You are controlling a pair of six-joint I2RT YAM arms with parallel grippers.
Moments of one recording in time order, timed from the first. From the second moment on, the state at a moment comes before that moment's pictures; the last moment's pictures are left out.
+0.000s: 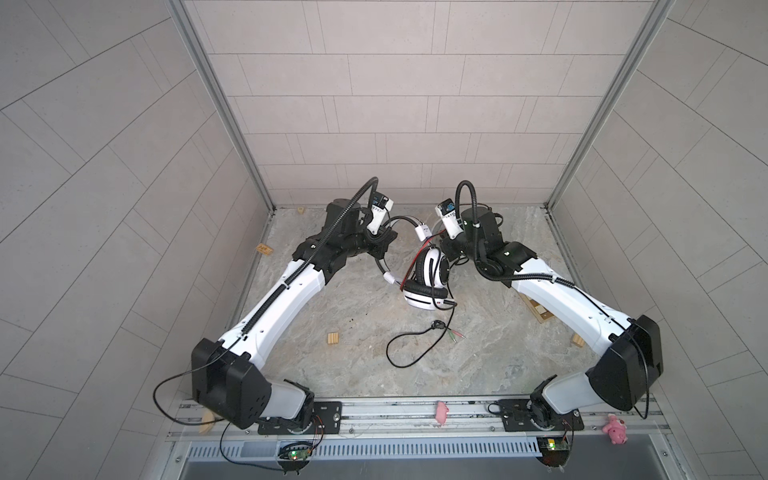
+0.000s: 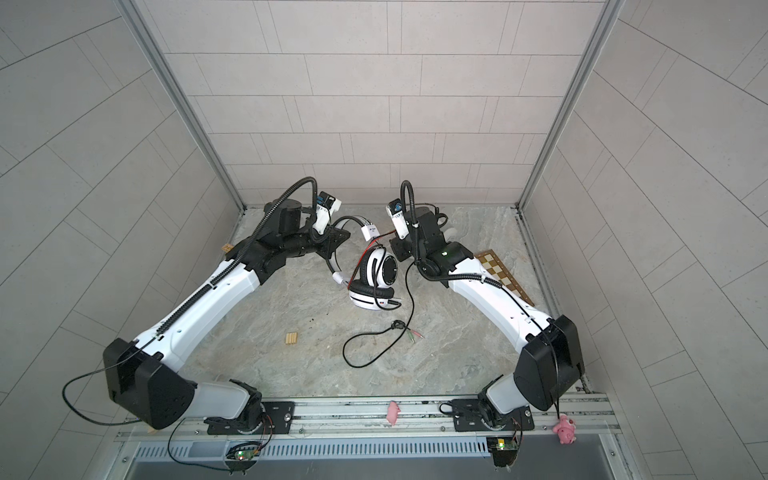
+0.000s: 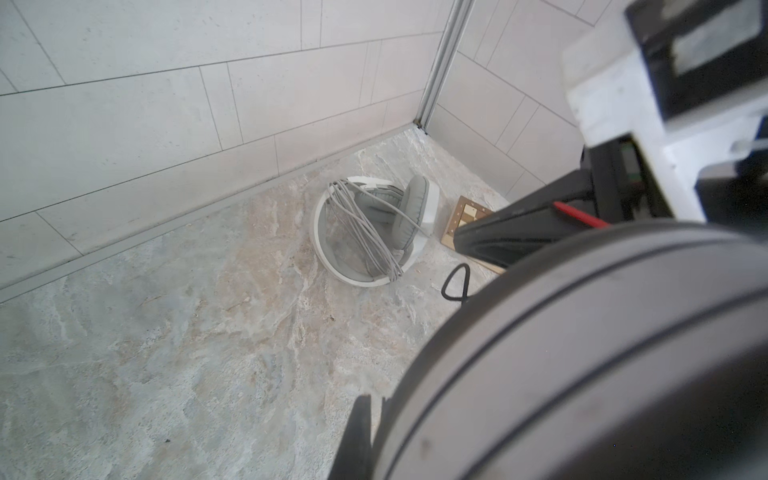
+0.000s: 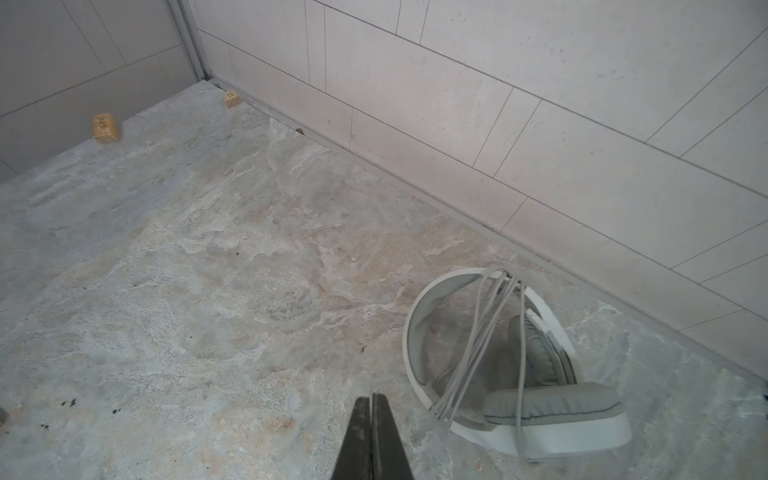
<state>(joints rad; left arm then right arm) -0.40 1.39 1.31 -0.40 0.41 -0.04 0.52 1.47 1.30 -0.34 0.07 -0.06</state>
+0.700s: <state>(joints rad) -0.33 1.38 1.21 -0.09 0.64 -0.28 0.50 1.70 1.12 0.07 -0.18 0.25</state>
